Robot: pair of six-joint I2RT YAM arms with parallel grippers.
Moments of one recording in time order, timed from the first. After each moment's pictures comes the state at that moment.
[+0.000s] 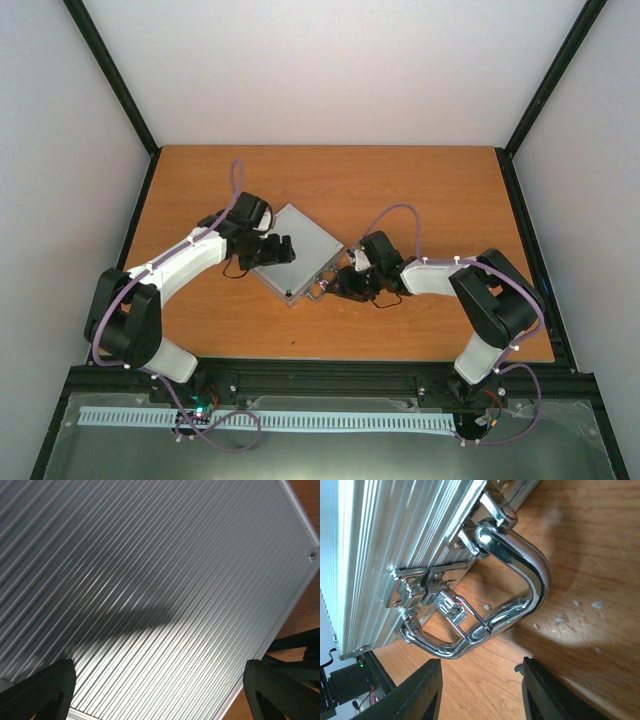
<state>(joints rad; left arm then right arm) -0.44 1.49 1.02 -0.67 0.23 -0.52 0.62 1.69 0.72 0.00 -0.60 0.74</state>
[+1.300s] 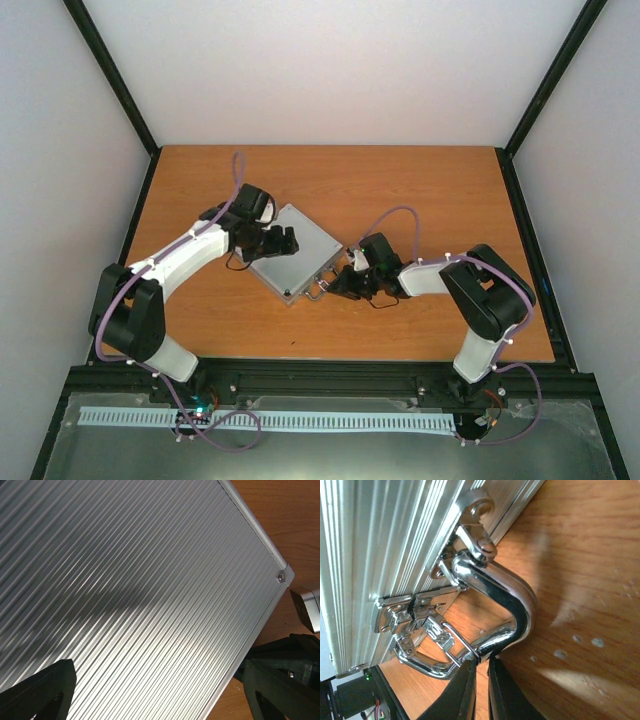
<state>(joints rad) -0.44 1.53 1.10 -0.67 0.24 -0.52 0.62 1.75 0.69 0.18 -0.60 0.81</state>
